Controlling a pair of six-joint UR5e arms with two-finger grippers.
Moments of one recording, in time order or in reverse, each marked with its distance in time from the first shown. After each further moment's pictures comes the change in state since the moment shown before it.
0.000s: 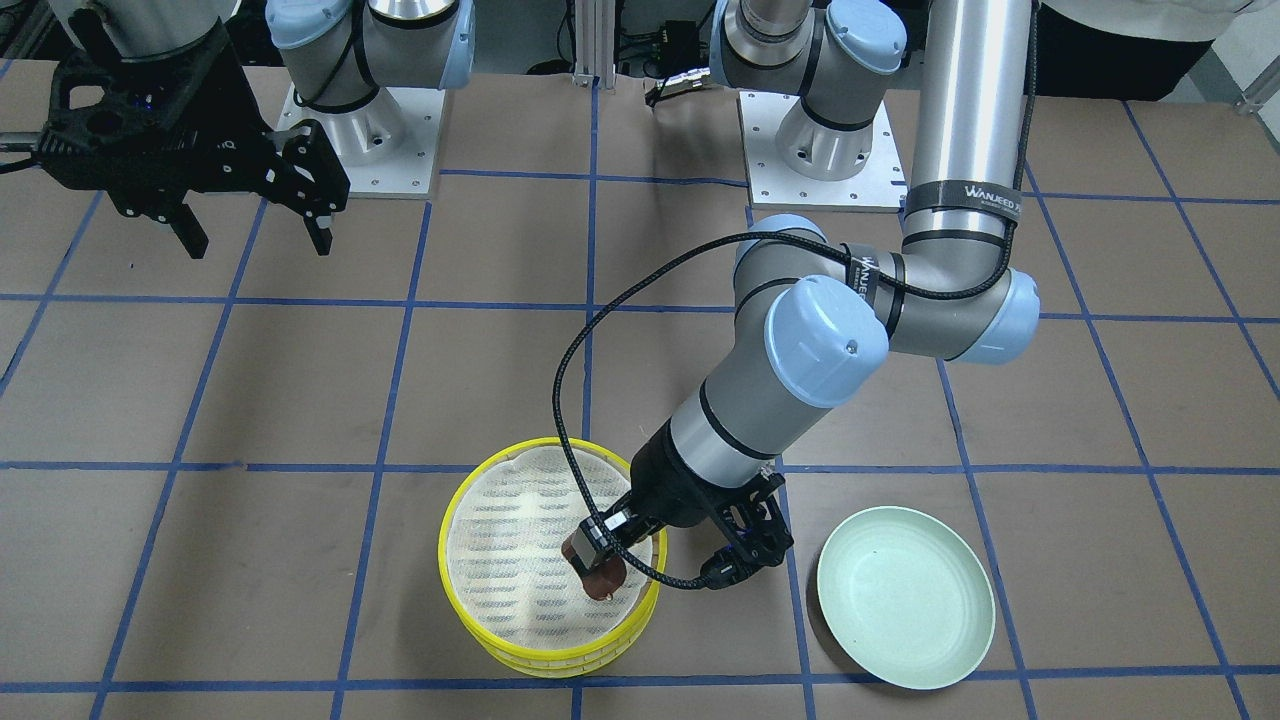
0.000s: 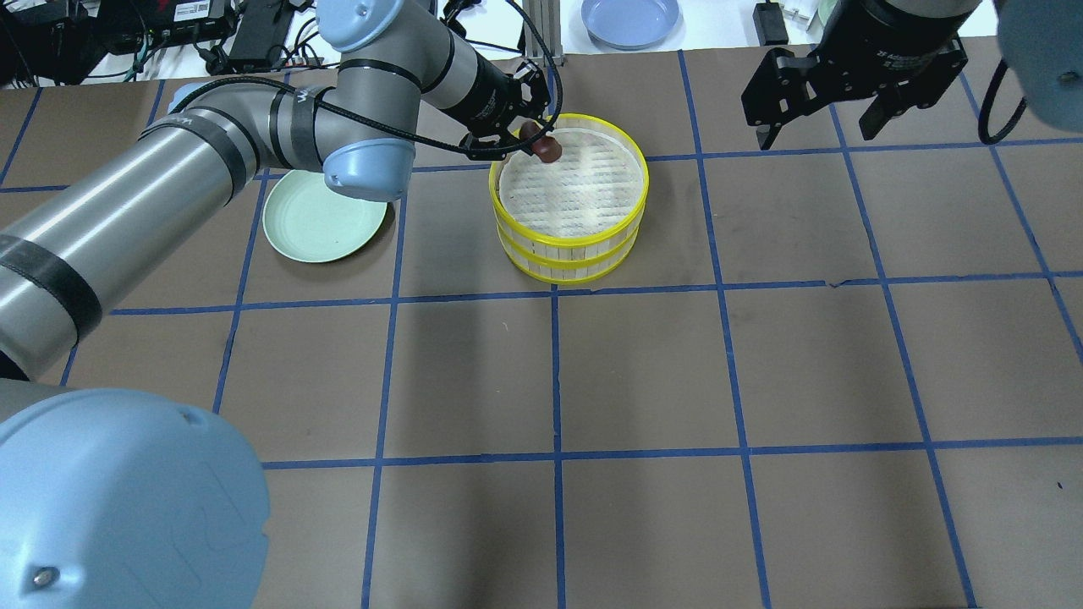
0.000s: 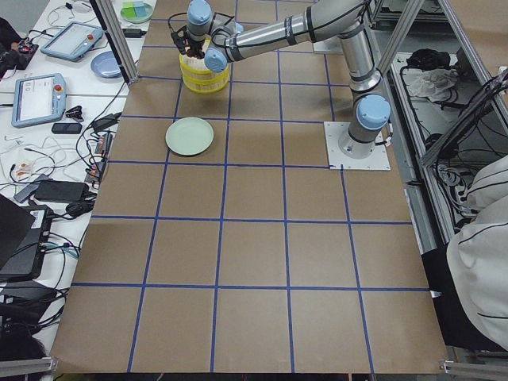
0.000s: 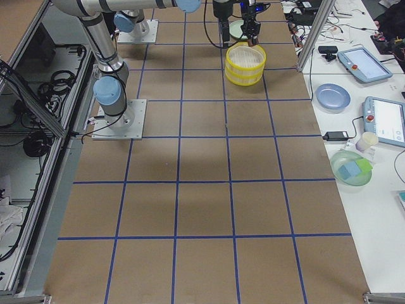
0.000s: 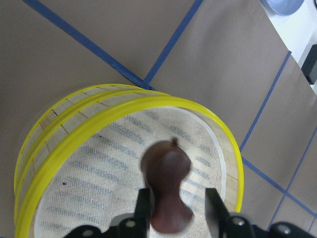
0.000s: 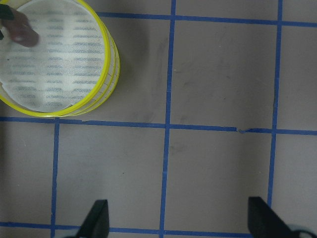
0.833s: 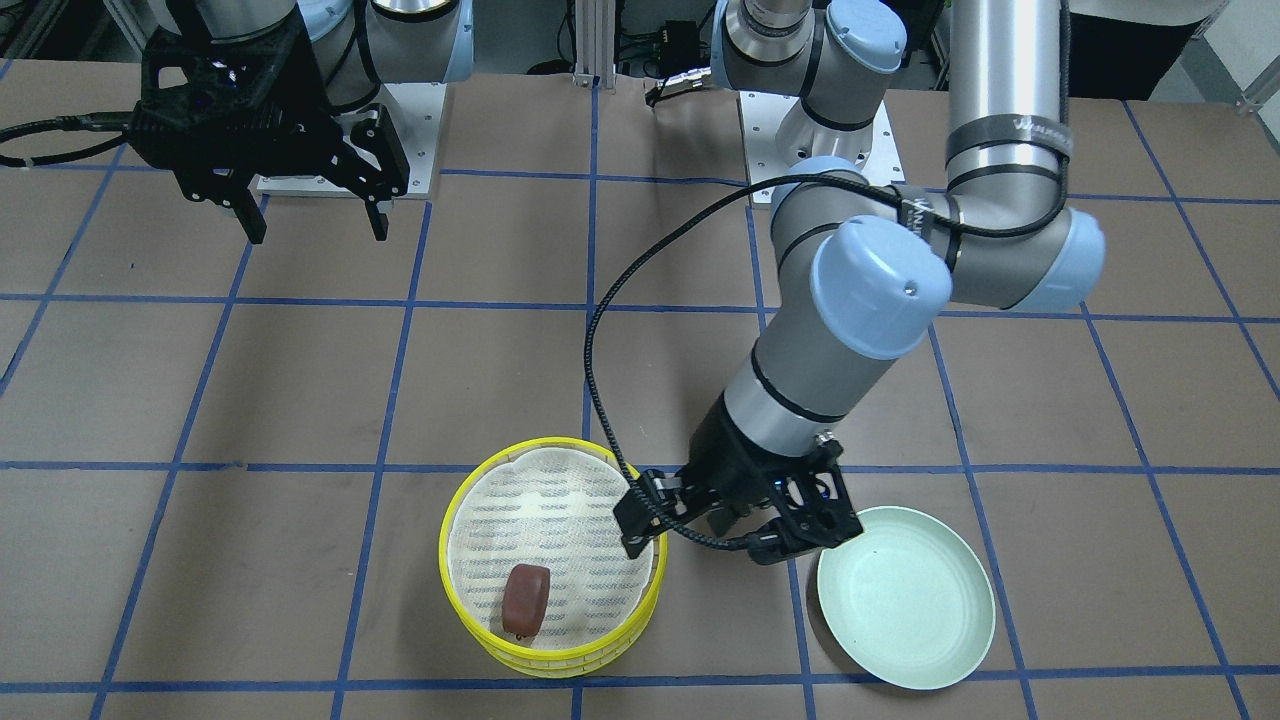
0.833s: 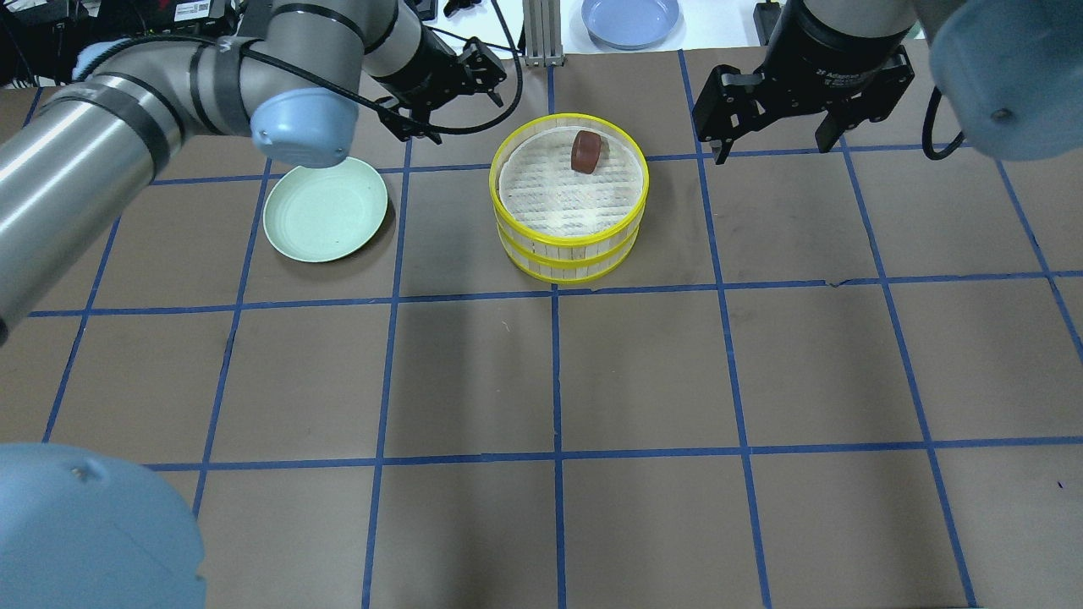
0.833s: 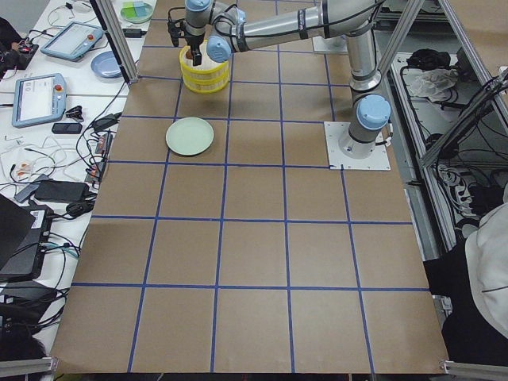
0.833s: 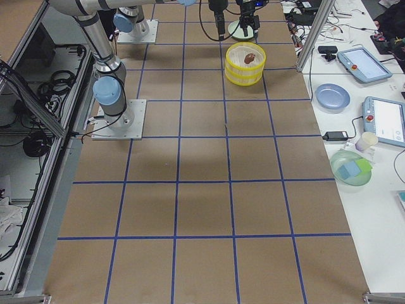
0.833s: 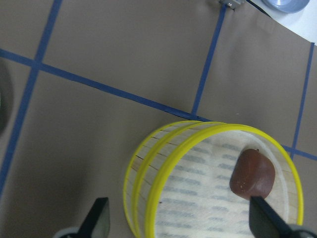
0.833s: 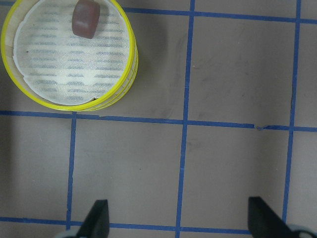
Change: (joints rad) left arm 0.095 0.131 0.027 -0.234 0.205 0.470; right arm 0.085 0.011 0.002 -0.007 -0.019 0.077
